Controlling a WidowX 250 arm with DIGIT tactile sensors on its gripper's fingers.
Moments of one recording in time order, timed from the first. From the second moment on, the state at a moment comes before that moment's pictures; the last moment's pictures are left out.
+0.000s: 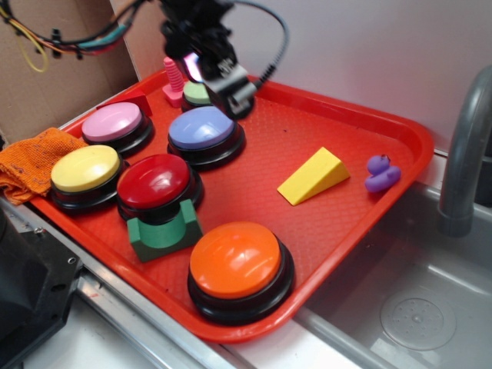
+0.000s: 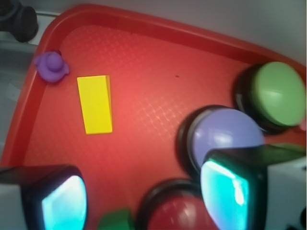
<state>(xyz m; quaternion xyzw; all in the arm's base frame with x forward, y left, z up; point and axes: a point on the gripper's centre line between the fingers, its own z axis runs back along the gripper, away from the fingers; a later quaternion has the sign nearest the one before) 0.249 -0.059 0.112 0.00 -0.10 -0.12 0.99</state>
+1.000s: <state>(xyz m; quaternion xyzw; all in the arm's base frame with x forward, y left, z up) 0.298 -0.117 0.020 -0.03 -0.06 -0.19 0.98</state>
